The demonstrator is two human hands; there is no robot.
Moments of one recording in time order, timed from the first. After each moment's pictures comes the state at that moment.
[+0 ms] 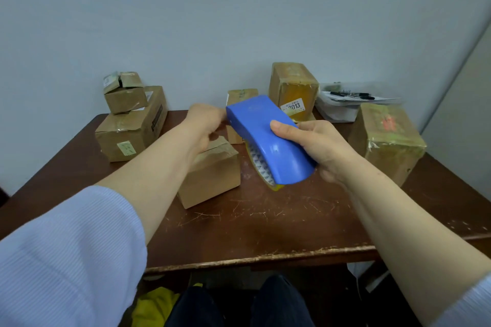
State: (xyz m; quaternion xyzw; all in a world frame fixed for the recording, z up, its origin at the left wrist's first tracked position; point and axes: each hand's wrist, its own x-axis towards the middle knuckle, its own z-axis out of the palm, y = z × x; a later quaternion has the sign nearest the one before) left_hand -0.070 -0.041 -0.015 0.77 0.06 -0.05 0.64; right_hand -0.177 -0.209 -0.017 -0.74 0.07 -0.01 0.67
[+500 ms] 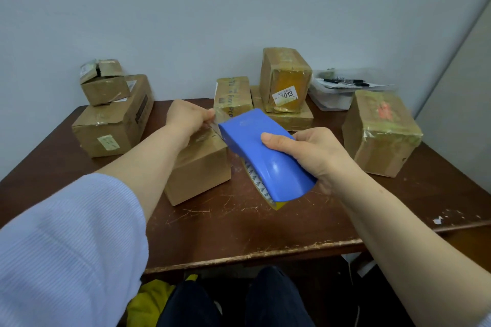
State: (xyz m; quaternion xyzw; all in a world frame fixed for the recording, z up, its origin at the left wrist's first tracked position) left_hand -0.035 -0.030 -0.048 0.81 0.05 0.00 0.58; right_hand -0.191 -0.206 -0.033 -0.76 0.14 -0.03 0.63
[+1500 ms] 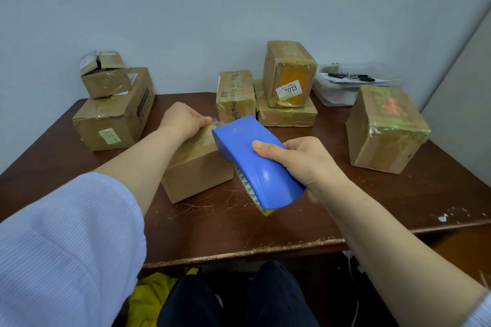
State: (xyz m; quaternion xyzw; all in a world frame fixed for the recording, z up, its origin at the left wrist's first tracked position) left_hand -0.026 -0.010 -0.062 0.93 0.02 0.00 0.37; right_hand -0.188 -0.190 -0.052 -0.77 0.14 0.01 0.63
